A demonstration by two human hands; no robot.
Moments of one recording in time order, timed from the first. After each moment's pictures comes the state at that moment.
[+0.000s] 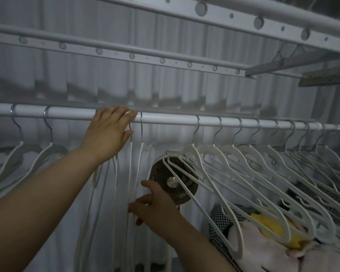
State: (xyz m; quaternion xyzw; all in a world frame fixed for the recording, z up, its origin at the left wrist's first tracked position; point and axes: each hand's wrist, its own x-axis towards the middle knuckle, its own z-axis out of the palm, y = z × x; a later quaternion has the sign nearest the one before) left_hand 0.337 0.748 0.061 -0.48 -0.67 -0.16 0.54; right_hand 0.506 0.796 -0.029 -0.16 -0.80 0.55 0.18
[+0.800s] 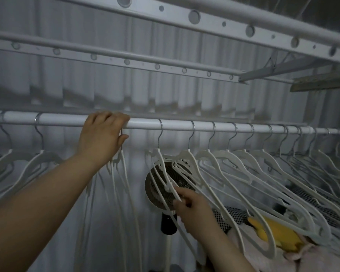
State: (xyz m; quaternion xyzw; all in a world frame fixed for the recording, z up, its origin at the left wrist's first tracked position) left_hand 0.342 0.743 0.067 -0.44 -0.66 -0.20 0.57; right_hand 0.544 0.831 -0.028 -0.20 -0.80 0.45 0.34
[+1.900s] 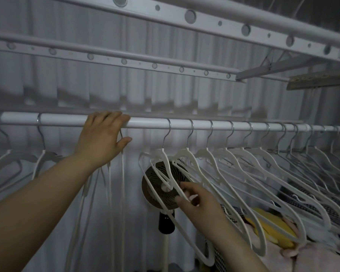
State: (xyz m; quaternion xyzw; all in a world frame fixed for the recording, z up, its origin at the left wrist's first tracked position) left_hand 0.355 0.748 0.065 -0.48 -0.70 -0.18 0.49; right_hand 0.570 0.843 -0.022 -0.23 -0.81 0.38 0.38
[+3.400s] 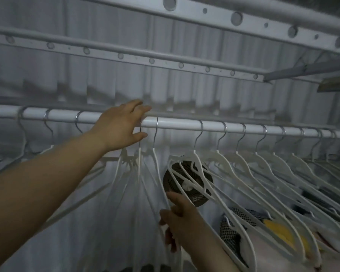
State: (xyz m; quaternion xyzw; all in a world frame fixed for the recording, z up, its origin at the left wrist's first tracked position) left_hand 0.333 0.694 0.102 -0.53 -0.76 -0.14 0.36; right_hand 0.506 0.759 -0.024 -0.21 -0.74 0.61 0.22
